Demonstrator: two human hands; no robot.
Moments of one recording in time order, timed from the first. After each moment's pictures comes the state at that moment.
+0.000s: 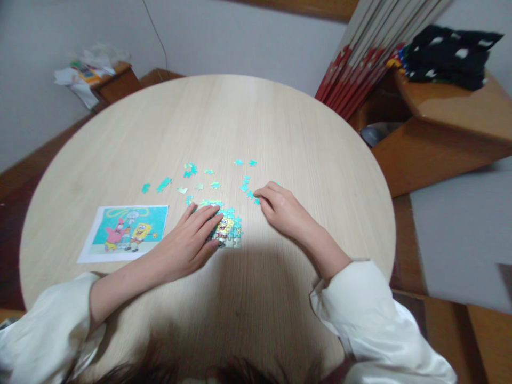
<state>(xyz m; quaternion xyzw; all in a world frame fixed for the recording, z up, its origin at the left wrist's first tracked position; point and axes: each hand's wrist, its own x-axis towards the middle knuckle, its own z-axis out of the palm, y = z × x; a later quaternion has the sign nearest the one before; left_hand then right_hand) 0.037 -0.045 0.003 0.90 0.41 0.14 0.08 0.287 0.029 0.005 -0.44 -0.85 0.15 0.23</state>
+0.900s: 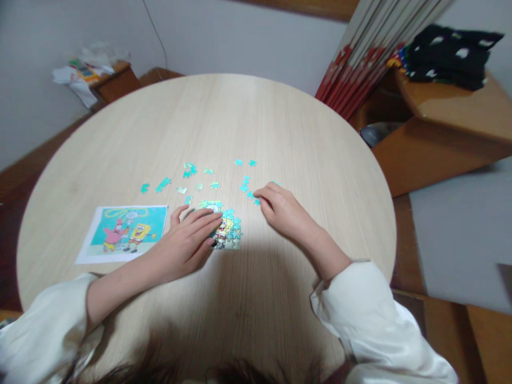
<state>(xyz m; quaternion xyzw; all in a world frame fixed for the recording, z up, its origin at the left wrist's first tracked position) 0.034 -0.044 0.012 0.89 0.41 0.16 0.10 0.287 0.029 0.002 -0.44 -0.85 0.14 0.24</state>
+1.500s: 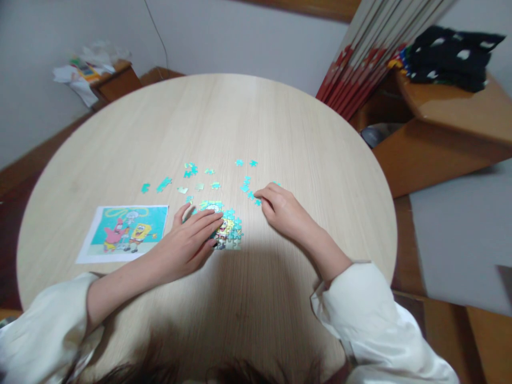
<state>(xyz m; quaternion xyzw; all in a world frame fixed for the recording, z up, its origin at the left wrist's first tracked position) 0.034 -0.044 0.007 0.90 0.40 0.16 0.08 0.287 0.029 0.003 -0.44 -0.85 0.14 0.24</state>
